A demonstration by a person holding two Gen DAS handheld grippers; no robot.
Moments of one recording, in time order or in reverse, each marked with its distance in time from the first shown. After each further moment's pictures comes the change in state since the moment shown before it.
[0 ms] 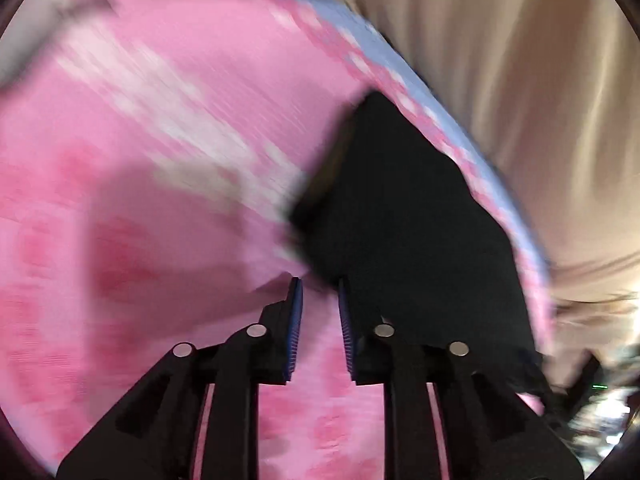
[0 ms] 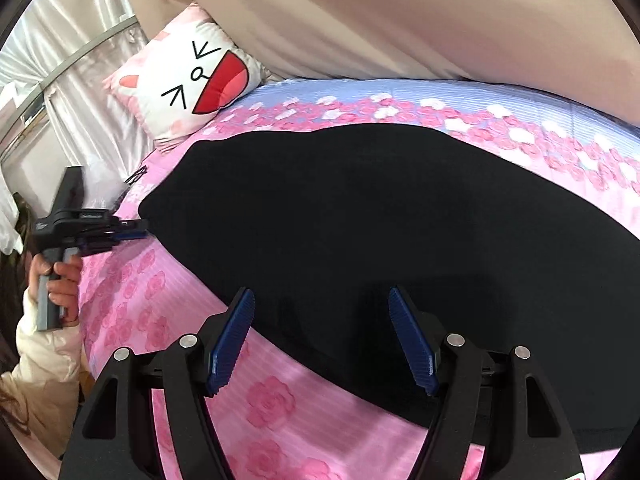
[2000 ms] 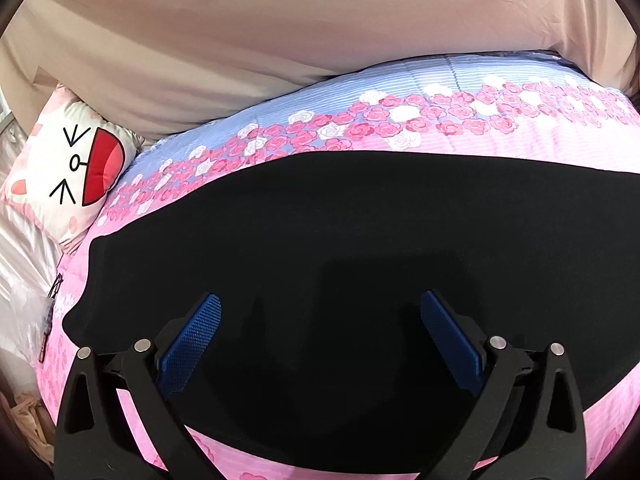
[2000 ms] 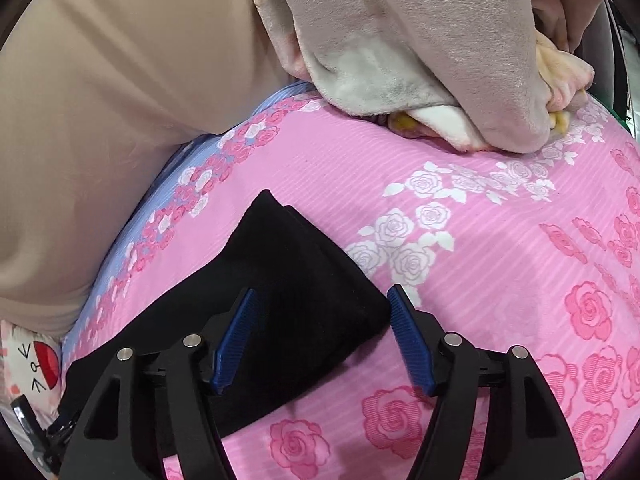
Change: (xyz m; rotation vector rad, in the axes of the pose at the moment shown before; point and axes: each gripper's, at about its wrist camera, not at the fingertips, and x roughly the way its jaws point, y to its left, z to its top) left arm 0.117 -0.398 -0.172 0.739 -0.196 0.373; right arm -0.276 -0.421 -0.172 0.862 -0.341 -0.473
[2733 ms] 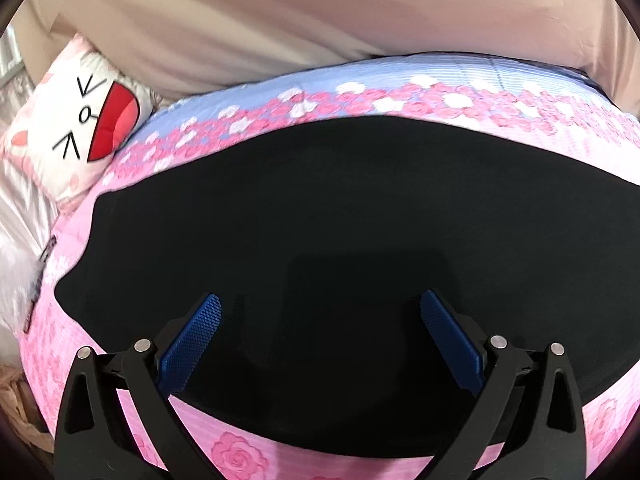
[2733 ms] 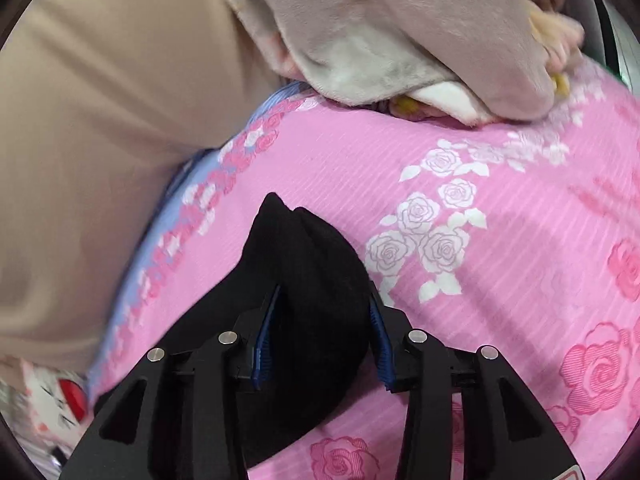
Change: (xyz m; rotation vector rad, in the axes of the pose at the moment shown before) left arm 0.022 0.062 -0.024 -0.113 0.050 -0.041; right arm 0.022 -0.009 0.000 0.150 -0.021 0.050
